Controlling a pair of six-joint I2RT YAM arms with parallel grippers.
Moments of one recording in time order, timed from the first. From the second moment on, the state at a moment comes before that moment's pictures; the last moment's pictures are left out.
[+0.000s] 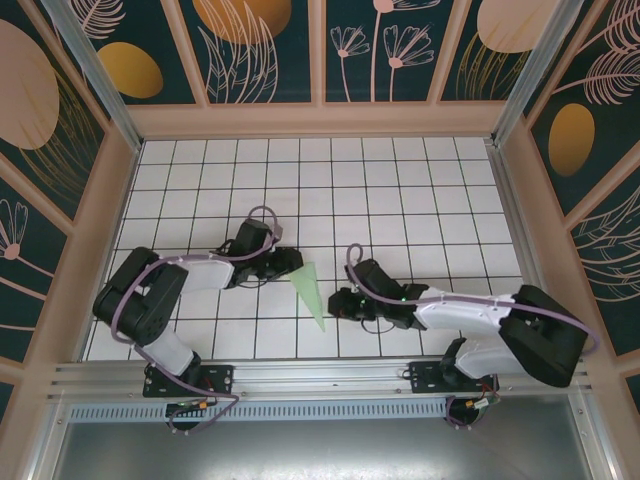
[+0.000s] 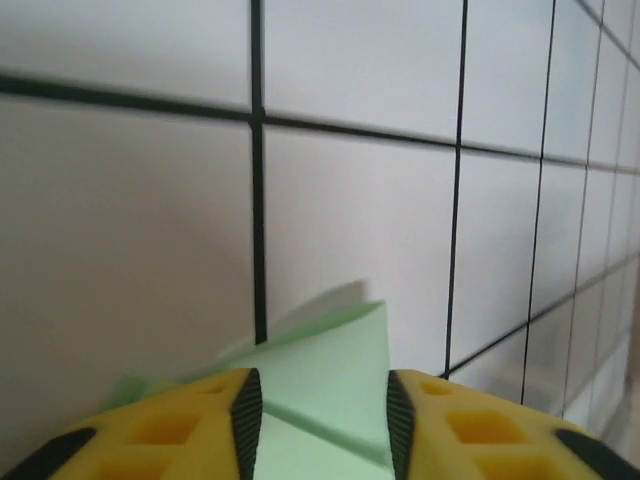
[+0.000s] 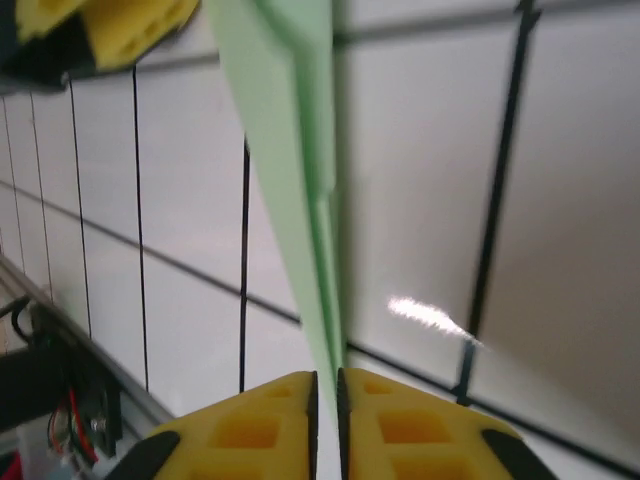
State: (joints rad) left arm -0.52 1.61 0.66 0.11 0.40 -0.83; right arm 0.95 1.26 0.47 -0.01 -0.19 1.01
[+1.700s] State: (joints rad) left arm -0.82 1.55 0.90 -0.56 -0.09 -0.86; right arm 0.88 1.49 0.55 0.16 -0.23 0.98
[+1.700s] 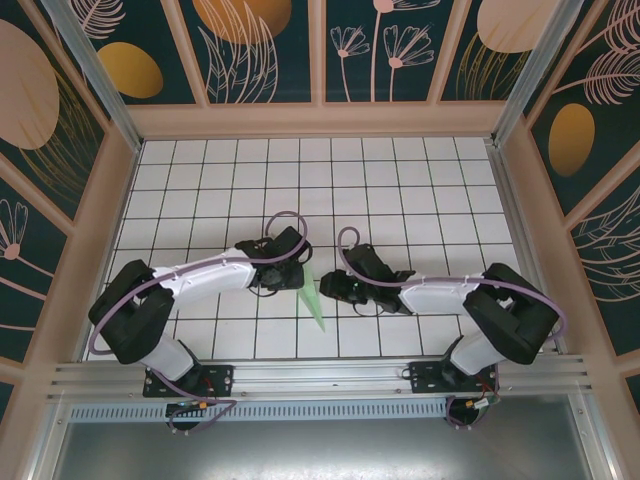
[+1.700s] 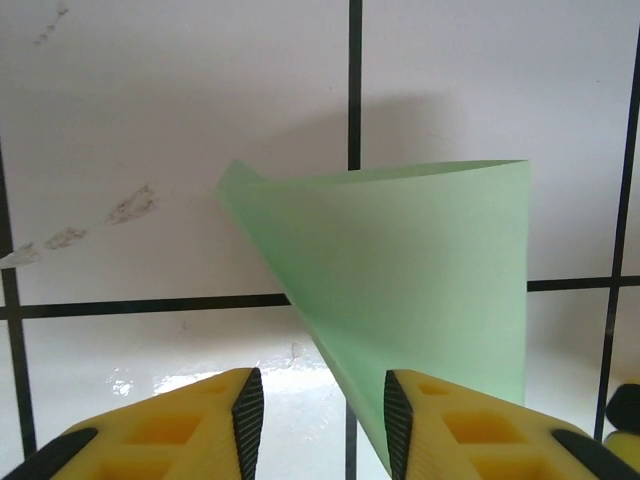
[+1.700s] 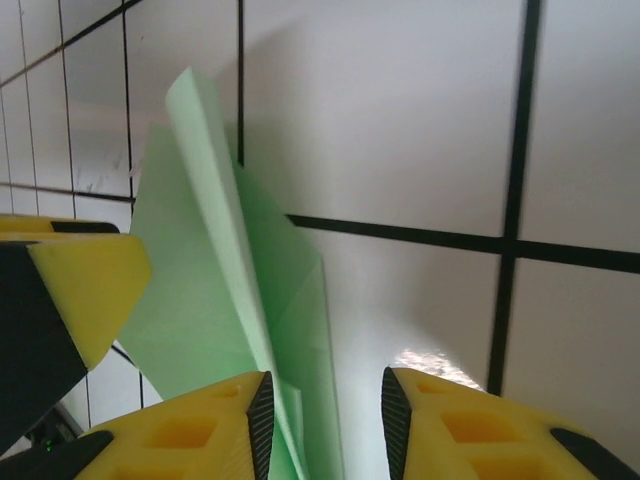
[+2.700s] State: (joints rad) left arm -0.82 1.50 0.80 -0.53 -0.11 -0.86; right arm 0.96 1.63 0.67 0.14 -0.26 0.91
